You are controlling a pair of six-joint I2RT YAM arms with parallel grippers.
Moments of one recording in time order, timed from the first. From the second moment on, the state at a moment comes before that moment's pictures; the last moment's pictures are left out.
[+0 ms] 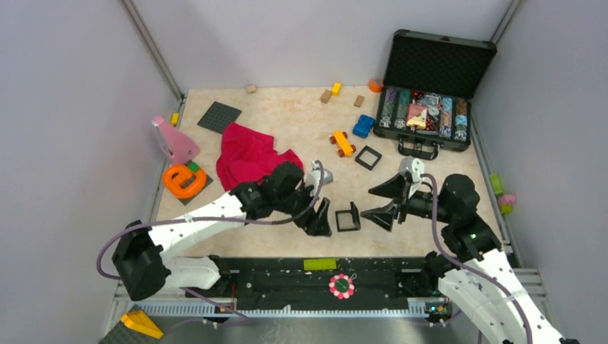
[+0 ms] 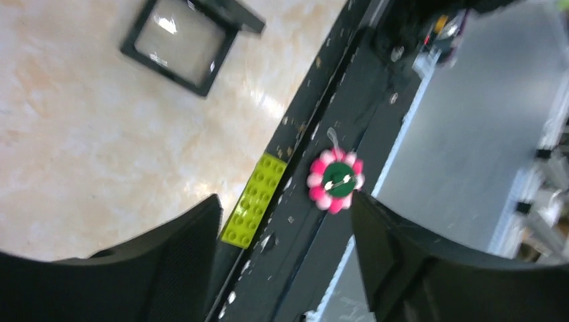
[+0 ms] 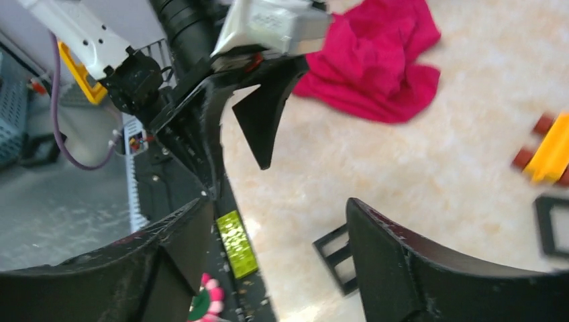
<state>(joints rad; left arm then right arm) -0.84 1.26 0.93 -0.42 0.50 -0.32 0.40 0.54 0.61 -0.21 -0.85 0.01</state>
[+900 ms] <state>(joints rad) -1.44 1.61 0.95 -0.29 0.18 -0.20 0.44 0.53 0.85 -0.67 -0.10 0.48</state>
